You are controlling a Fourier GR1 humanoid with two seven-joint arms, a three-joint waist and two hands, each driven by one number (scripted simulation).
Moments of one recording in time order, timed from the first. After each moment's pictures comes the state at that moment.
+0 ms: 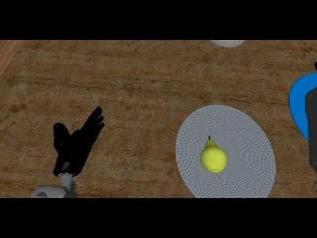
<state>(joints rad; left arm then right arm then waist) -0.04 0.11 -0.14 -1.45 0.11 0.05 0.24 -0.76 -0.27 -0.50 -1.01 1.80 -0.62 1.15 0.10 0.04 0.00</state>
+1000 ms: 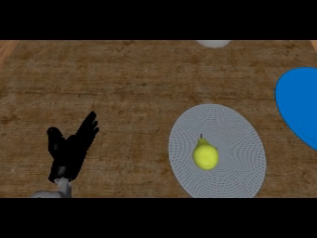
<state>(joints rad) 0.00 0.11 -0.11 -1.45 0.11 0.06 0.24 -0.64 -0.24 -0.93 -0.95 2.07 -0.93 1.15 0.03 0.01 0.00</state>
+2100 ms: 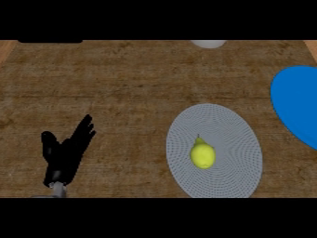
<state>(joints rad) 0.03 0.12 -0.09 -1.46 0.12 0.05 0.23 -0.63 -0.33 -0.96 -0.66 1.26 -1.31 0.66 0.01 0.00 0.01</state>
